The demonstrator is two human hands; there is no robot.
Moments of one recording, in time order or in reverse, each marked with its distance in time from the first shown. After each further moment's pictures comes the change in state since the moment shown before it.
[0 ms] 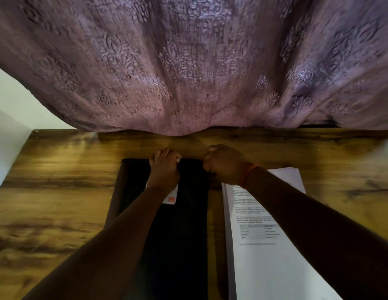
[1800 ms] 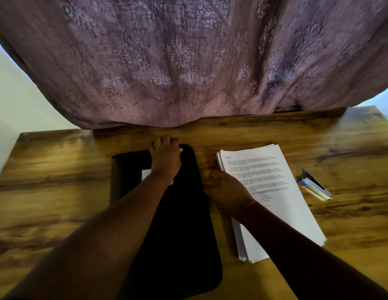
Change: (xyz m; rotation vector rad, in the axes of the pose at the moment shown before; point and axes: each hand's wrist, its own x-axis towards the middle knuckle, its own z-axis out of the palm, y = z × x) left_hand -0.014 0.005 -0.016 0.167 -0.003 0.096; right_hand -0.060 -0.142 0.032 -0.183 0.146 0.231
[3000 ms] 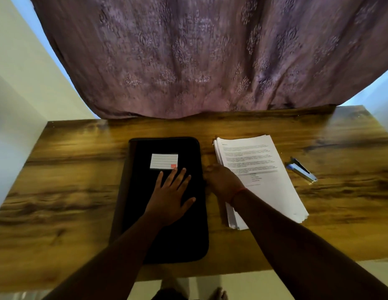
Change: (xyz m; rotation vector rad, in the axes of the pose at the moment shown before) left_hand -0.186 -0.005 0.004 0.161 -0.169 0.319; right_hand -0.026 -0.027 -0.009 0.092 -0.233 0.231
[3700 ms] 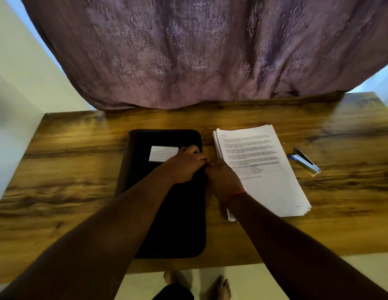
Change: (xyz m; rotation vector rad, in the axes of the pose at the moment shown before) left_hand 0.095 0.008 -0.043 -0.028 -0.186 0.350; right_hand -0.010 -0.012 0.016 0.150 0.123 0.212
